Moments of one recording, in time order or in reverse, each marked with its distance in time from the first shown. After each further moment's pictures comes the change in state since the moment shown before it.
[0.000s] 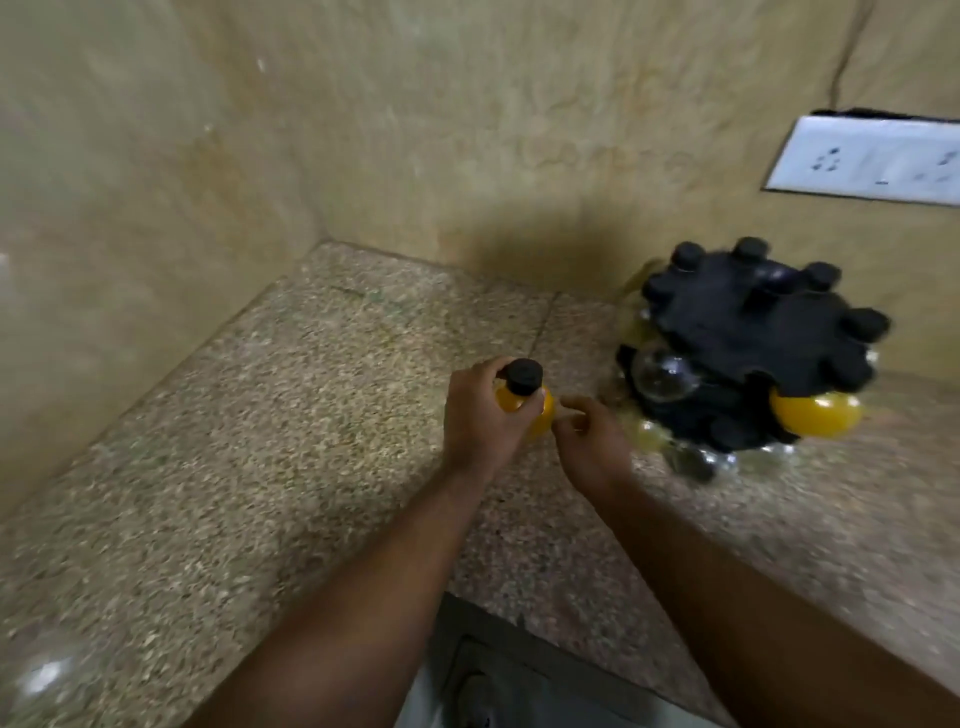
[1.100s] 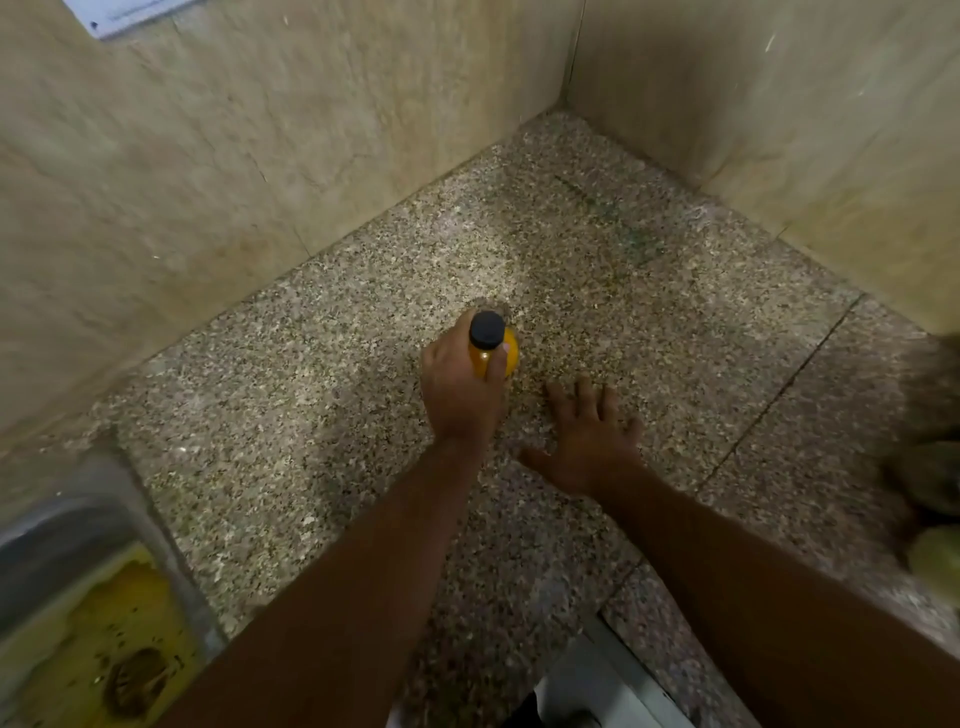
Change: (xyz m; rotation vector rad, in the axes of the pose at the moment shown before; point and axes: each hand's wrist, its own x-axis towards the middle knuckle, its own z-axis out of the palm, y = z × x) left_hand 0.022 -0.246 -0.136 0.208 0.435 -0.471; right_hand 0.017 -0.055 0.259 -1.040 -0.739 -0.420
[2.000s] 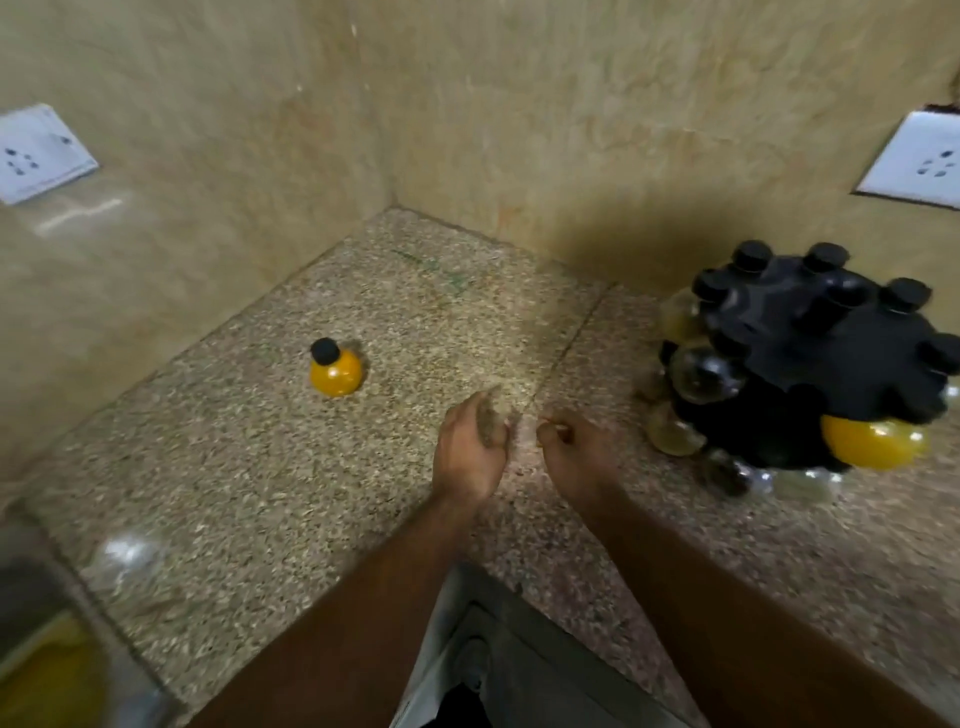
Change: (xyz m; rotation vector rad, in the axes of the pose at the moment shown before) left_hand -0.207 0.146 0.031 -0.081 -0.390 0.162; right_hand -0.190 0.155 0.004 1.097 0.591 0.197
